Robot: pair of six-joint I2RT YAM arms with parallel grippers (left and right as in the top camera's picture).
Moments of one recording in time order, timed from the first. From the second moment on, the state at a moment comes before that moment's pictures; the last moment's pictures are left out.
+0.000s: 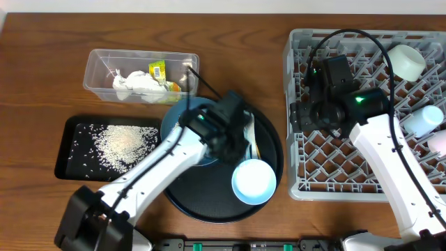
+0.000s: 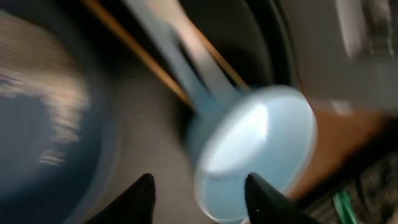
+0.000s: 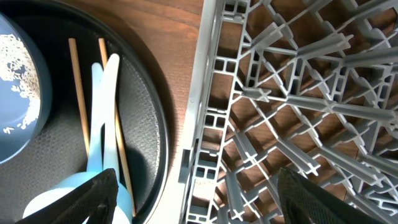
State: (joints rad) left arm -0.65 1.59 1.18 -0.90 0.25 -0.22; right arm 0.29 1.47 1.31 -1.05 -0.01 0.18
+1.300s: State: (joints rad) left arm -0.60 1.89 1.19 -0.70 0.06 -0.27; right arm 0.29 1.47 1.31 -1.05 -0.01 0.18
